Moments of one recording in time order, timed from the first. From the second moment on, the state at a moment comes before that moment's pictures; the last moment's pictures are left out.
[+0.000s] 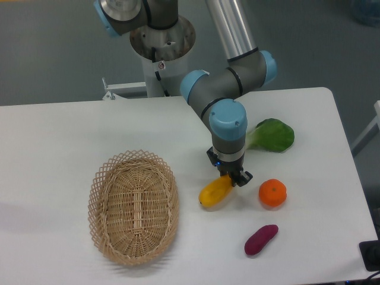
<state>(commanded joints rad) 2.50 -1.99 -1.84 -0.78 1.64 1.33</state>
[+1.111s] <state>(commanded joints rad) 2.63 -1.85 -1.41 -1.16 1.27 1.26</state>
